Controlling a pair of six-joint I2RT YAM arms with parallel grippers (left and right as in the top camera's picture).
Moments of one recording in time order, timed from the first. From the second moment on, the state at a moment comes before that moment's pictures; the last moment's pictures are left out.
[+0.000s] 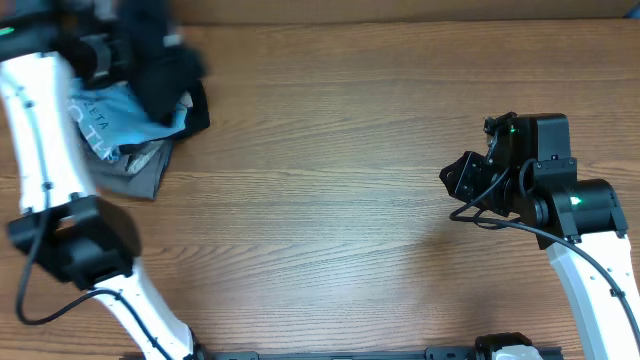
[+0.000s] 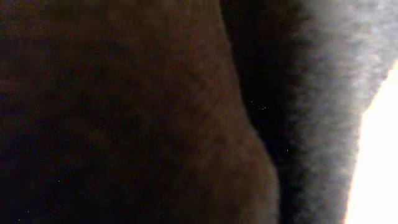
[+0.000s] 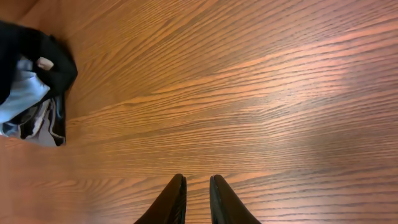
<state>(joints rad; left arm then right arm) 0.36 2.15 2.31 -1.27 0.41 -0.05 0.10 1.19 1.18 -1.01 -0.32 0.48</state>
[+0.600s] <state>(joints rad) 0.58 2.26 2.33 -1.41 0.32 -0.03 0.10 1.19 1.18 -1.03 -0.32 0.49</state>
